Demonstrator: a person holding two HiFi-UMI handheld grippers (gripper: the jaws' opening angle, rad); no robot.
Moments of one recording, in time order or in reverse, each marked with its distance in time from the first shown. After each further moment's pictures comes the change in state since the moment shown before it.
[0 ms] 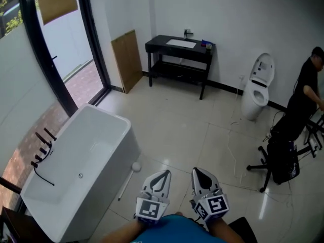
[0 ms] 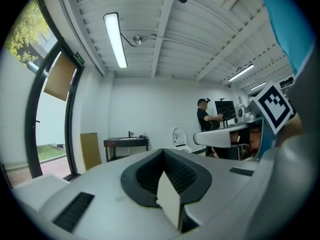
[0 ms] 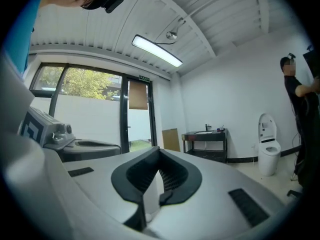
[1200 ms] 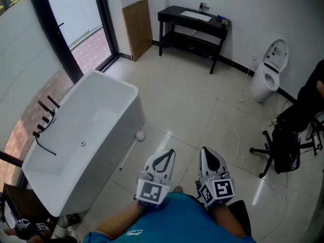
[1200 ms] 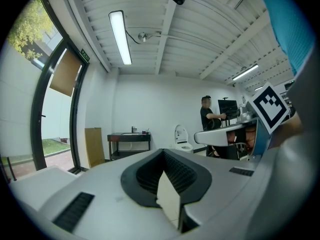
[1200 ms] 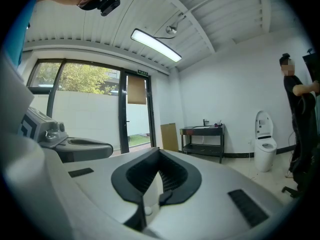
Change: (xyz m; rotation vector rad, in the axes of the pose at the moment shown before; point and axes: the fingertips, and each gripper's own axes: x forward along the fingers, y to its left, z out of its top) left arm -0.030 0.014 -0.034 -0.043 0.015 0.039; right arm 0.004 0.016 -0.030 -0.021 0.034 -0.020
